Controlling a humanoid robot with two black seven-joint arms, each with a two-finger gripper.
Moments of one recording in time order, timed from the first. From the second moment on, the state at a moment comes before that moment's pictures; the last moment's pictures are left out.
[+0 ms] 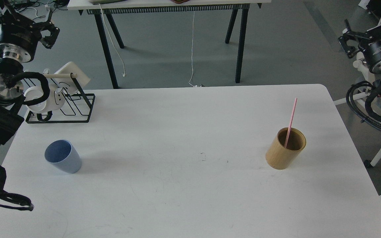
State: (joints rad) left arm -0.99 0.38 -0.71 -0.32 -0.27 -0.49 -0.29; right arm 0.84 -0.44 1.00 0.50 0.19 0.49 0.16
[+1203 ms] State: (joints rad) left arm -0.87 1.03 -0.58 -1.32 0.74 -0.49 -0.29; right arm 0.82 -0.45 1.02 0.60 0.19 0.49 0.17
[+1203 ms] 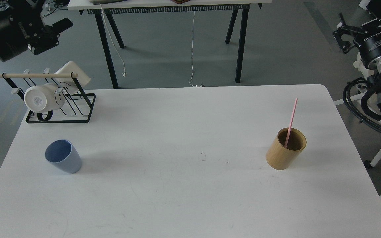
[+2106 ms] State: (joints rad) left arm -0.60 1.10 -0.33 -1.17 1.68 -0.10 -0.41; right arm 0.80 -0.45 1.02 0.60 0.19 0.49 0.17
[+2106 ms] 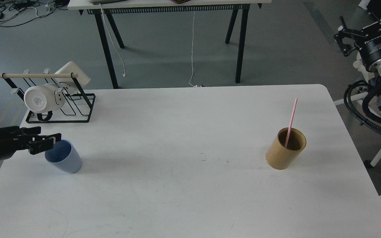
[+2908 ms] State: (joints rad) left arm -0.56 0.98 -0.32 -1.00 1.87 -0.06 -0.48; right arm 0.80 -0.46 1.02 0.59 0.19 0.49 0.17
